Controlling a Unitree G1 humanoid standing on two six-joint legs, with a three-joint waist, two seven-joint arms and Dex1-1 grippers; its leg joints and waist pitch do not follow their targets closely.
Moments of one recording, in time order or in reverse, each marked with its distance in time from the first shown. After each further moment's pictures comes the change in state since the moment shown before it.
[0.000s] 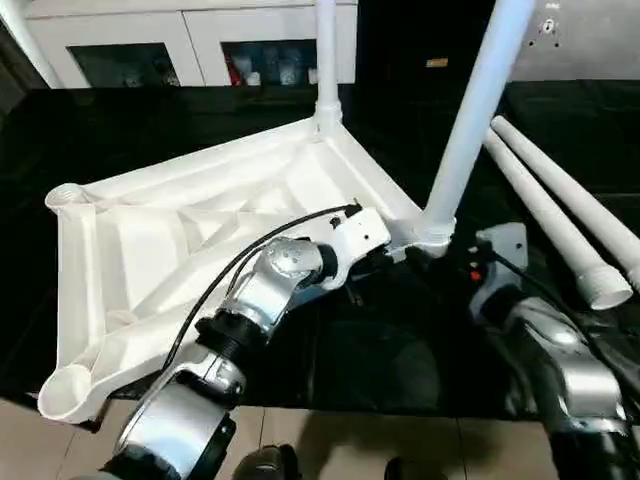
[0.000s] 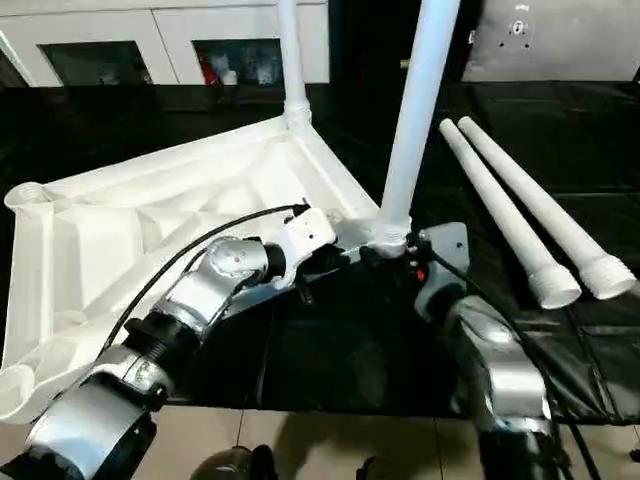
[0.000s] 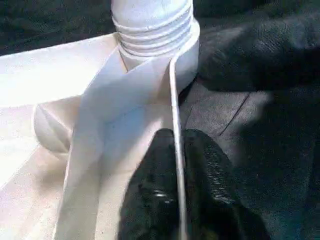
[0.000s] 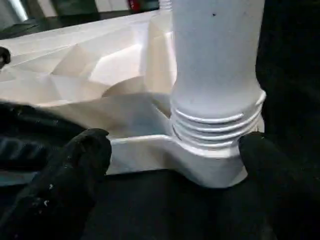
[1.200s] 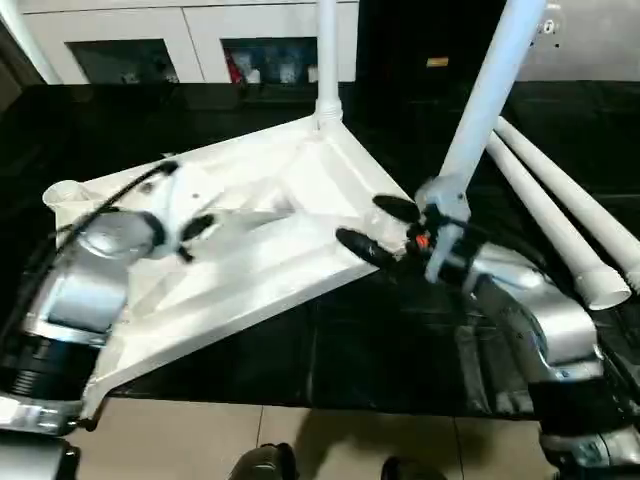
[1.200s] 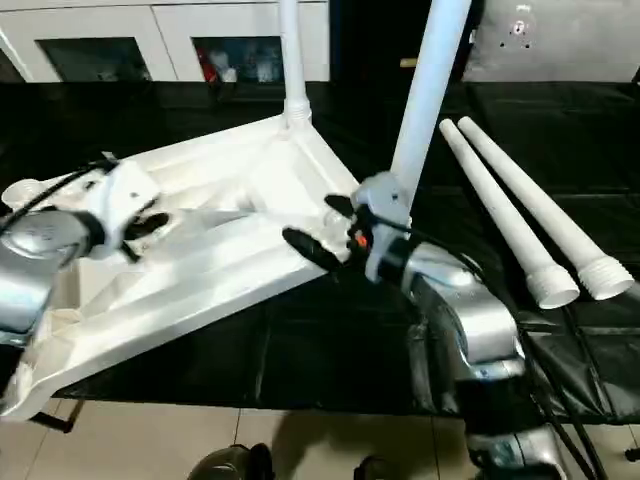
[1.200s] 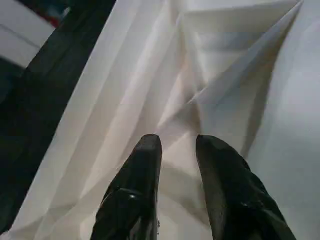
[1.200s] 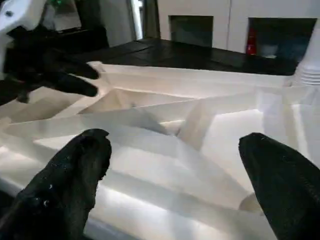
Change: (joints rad) left arm 0.214 0.554 0.205 -0.558 0.123 0.486 0.072; right arm -0.263 -0.025 0.204 0.006 0.040 0.065 0.150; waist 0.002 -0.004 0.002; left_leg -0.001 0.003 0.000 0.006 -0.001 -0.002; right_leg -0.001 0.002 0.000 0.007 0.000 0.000
